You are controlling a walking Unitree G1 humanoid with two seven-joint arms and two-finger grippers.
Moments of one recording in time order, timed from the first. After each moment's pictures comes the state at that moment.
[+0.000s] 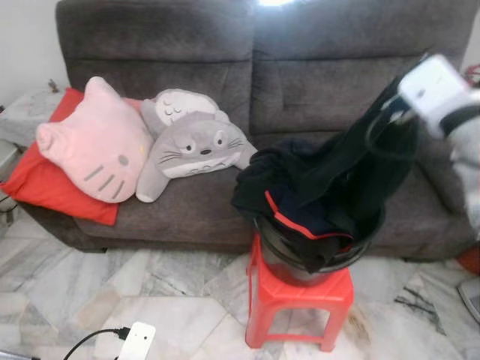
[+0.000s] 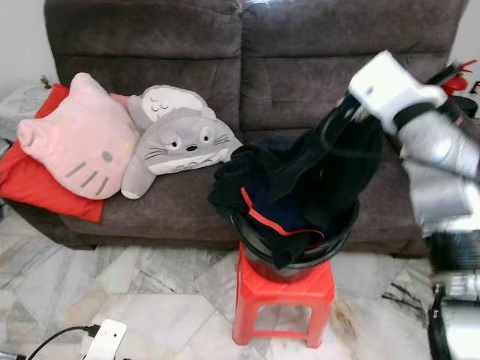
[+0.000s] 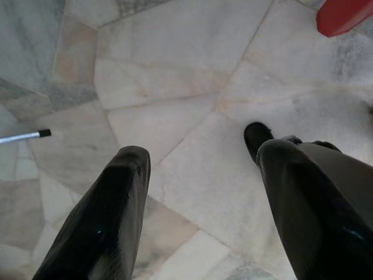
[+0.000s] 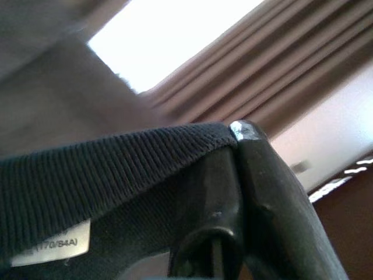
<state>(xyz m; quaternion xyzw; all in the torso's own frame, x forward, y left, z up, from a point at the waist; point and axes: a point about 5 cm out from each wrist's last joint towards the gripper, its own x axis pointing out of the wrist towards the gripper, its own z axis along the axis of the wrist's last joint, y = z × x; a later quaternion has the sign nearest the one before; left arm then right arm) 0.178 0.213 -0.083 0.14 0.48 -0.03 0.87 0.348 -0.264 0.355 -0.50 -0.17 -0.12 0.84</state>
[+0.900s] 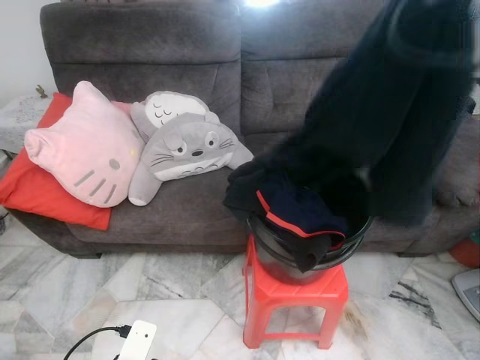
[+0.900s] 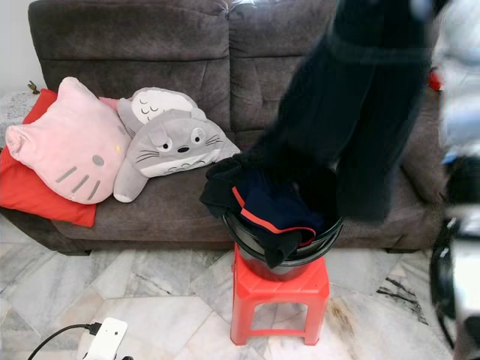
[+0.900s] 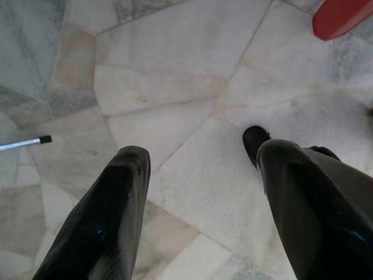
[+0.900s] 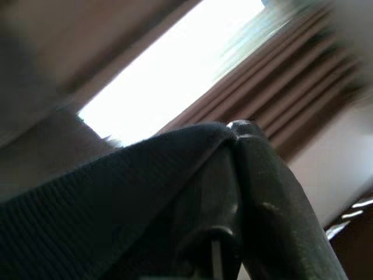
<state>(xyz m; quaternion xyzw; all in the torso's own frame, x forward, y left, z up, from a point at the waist) 0.178 0.213 -0.082 0.14 0.48 -0.03 0.87 0.352 -0.232 0.374 -0.46 -0.21 -0.04 0.86</state>
